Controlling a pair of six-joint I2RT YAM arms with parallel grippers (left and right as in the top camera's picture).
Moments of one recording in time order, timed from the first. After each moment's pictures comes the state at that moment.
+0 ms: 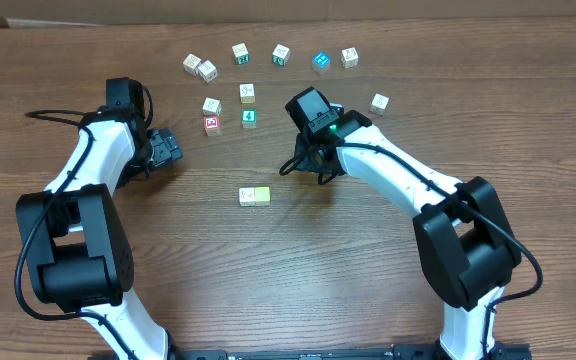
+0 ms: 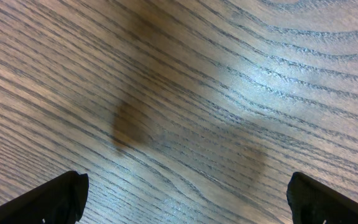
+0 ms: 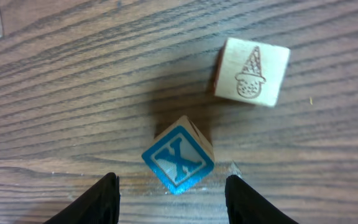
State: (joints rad) left arm 0.12 1.95 1.33 -0.73 -0.14 -0.41; right arm 0.57 2.03 1.50 -0.73 0.10 0.67
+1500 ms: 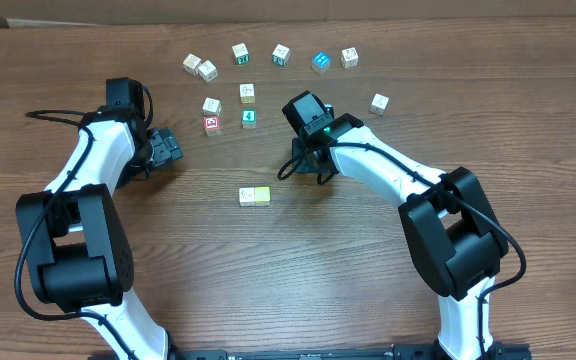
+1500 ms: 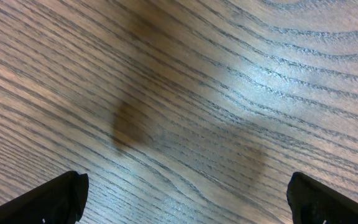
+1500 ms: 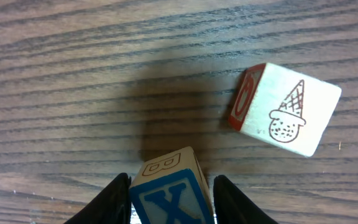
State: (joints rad) left arm 0.12 1.95 1.33 -0.73 -0.14 -0.41; right arm 0.57 2.10 1.50 -0.66 0.12 0.54
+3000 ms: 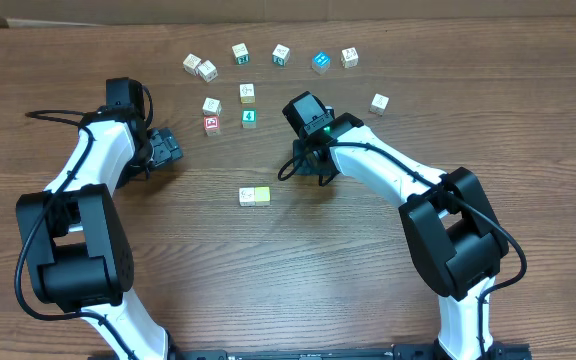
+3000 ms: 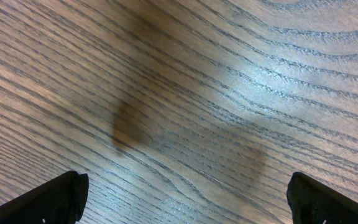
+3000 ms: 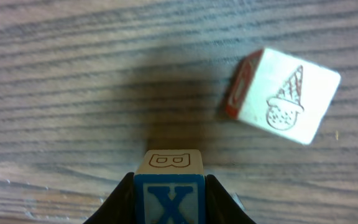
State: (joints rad) left arm 0.12 1.95 1.33 -0.73 -0.14 -0.41; right arm 0.57 2.10 1.50 -0.71 0.11 0.53
